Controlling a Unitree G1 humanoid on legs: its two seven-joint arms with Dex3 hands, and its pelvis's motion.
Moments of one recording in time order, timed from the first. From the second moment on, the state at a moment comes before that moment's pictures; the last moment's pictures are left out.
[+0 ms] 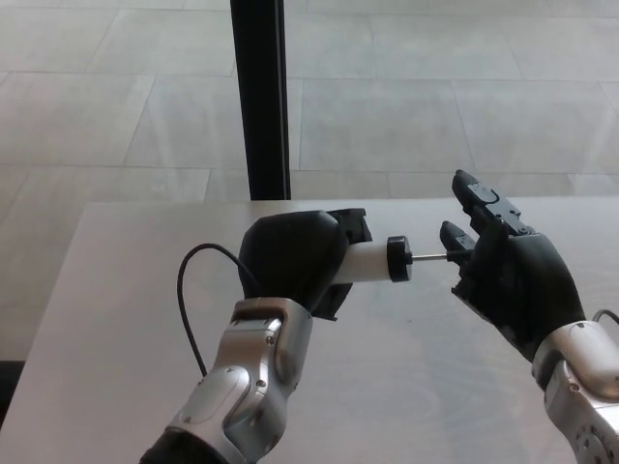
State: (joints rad) left_arm -0.63 0.07 -0.44 0.45 0.85 0.21 0.26; right_arm -0.33 -0.16 0.03 -0.05 0.18 0.33 0.10
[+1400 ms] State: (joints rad) left_arm -0.66 0.00 -0.48 0.39 0.85 0.37 0.24; right_arm -0.37 -0.05 -0.08 -0.02 0.20 0.38 0.03
